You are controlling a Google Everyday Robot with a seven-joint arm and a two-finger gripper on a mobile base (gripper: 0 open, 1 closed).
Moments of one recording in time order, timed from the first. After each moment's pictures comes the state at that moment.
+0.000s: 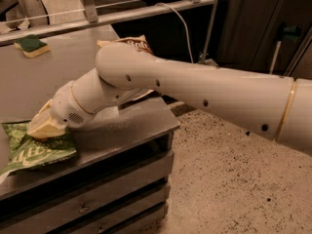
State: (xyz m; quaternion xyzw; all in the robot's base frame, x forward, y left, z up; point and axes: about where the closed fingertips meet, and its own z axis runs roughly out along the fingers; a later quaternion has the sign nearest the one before) arm 0.440 0.273 0.845 -0.68 0.53 0.38 0.33
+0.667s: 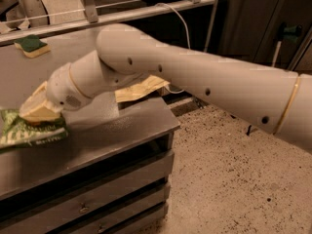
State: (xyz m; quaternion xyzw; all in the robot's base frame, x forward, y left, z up) arm 0.454 0.278 0.884 -0.68 0.51 0.39 0.36
